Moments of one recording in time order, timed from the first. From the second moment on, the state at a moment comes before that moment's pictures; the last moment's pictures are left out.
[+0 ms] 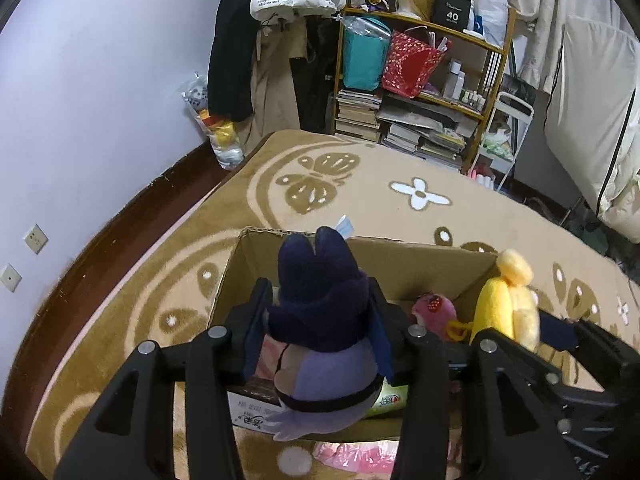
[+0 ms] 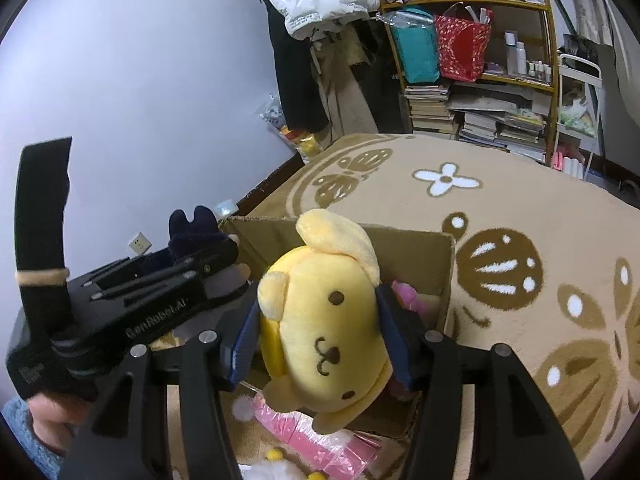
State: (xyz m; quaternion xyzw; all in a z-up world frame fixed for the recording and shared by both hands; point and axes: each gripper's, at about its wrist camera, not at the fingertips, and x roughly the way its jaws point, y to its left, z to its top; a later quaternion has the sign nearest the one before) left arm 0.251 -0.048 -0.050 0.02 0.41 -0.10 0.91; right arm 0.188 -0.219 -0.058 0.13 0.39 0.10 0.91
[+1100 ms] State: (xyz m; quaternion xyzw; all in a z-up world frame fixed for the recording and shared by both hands) left arm 0.167 -0.019 0.010 0.07 0.32 -0.04 0.94; right arm 0.124 -0.220 0.004 0.11 0.36 0.06 0.92
